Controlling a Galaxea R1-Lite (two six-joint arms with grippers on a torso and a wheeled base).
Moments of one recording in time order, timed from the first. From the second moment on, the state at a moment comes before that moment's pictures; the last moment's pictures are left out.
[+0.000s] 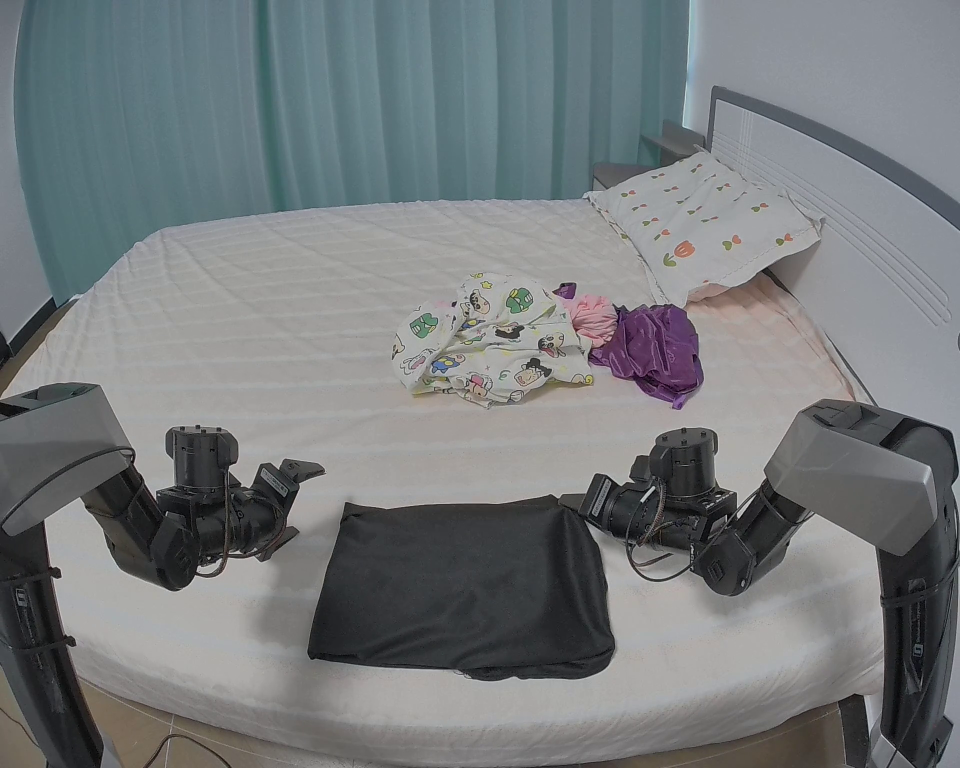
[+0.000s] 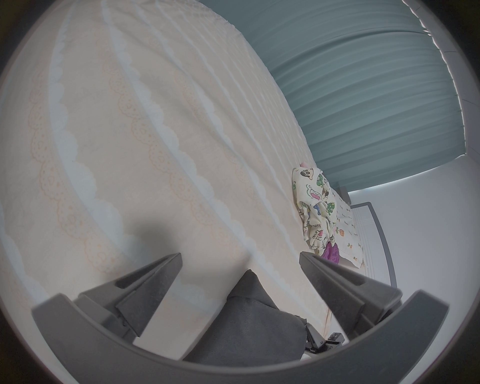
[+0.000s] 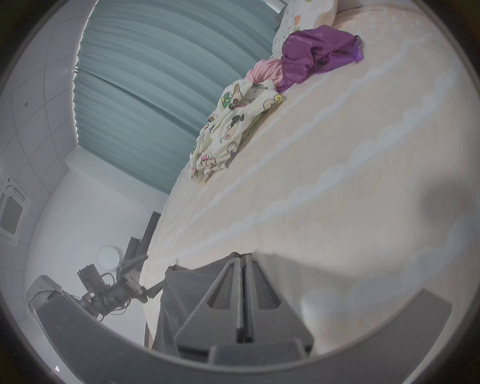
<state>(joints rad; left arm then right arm) -0.10 2.17 -0.74 -0.90 -0.23 -1.09 0.43 2.39 -1.01 -0.99 0.24 0.80</state>
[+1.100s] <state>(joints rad) -0.16 2.17 -0.73 -0.90 -0.23 -1.08 0.41 2.25 -0.71 -1.05 0.23 0.80</state>
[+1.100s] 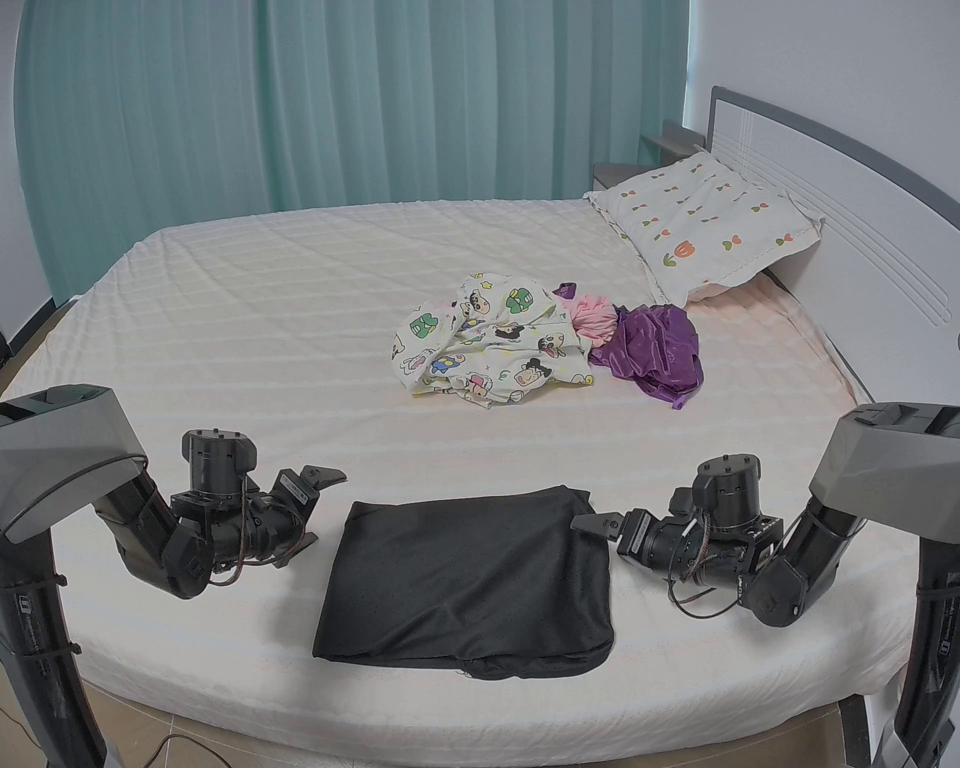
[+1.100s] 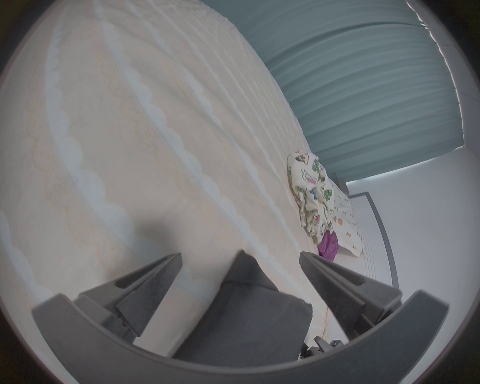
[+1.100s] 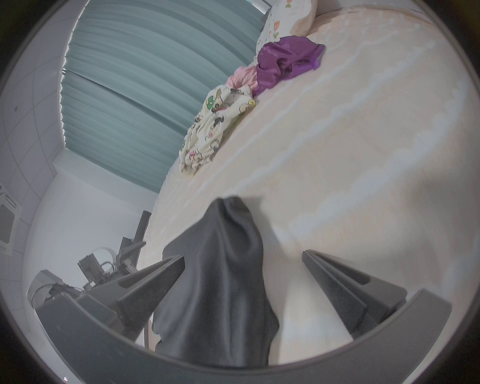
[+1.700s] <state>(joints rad) -0.25 2.22 -0.80 -0.89 -0.22 -0.97 0.52 2.15 -0.49 -1.06 0.22 0.80</state>
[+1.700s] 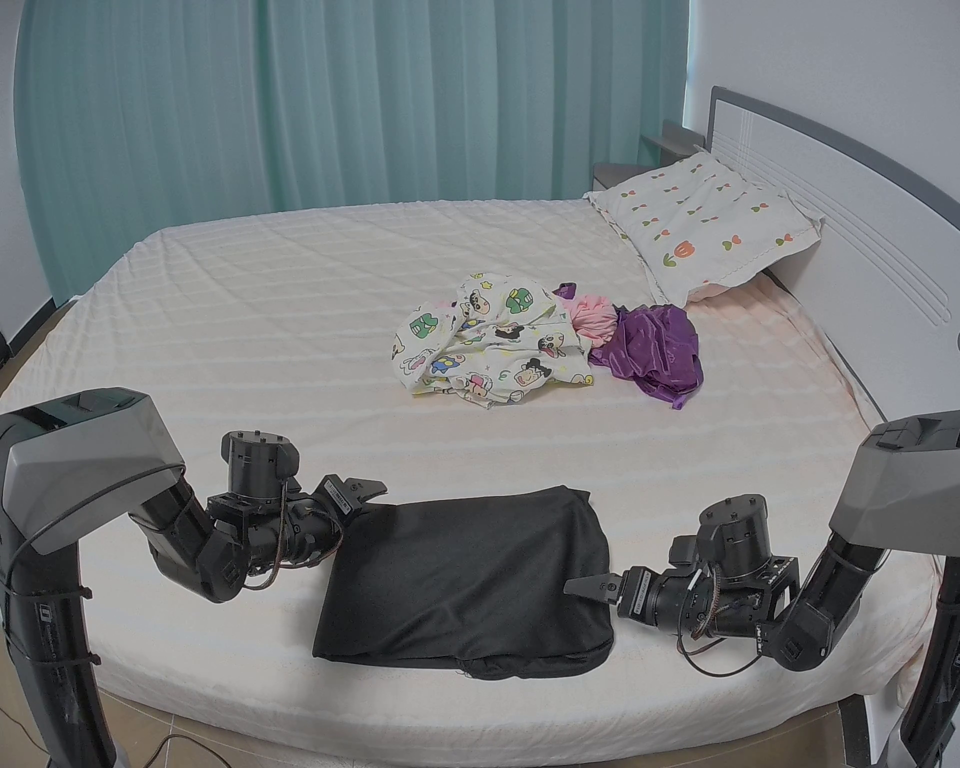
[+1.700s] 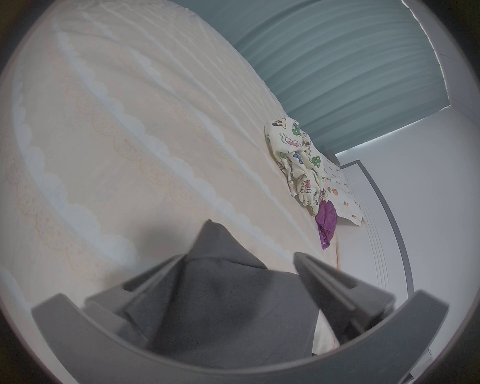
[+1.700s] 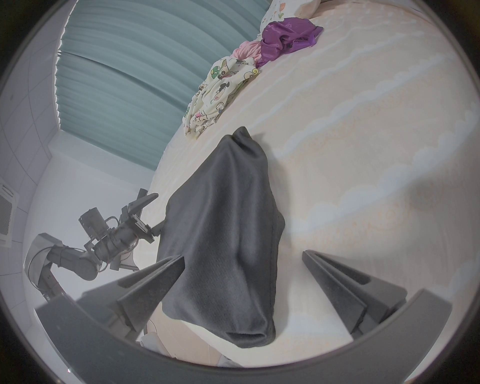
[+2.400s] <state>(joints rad) -0.23 2.23 -0.80 -0.90 -0.21 -0.97 0.57 2.16 -0.42 -1.05 0.22 0.73</state>
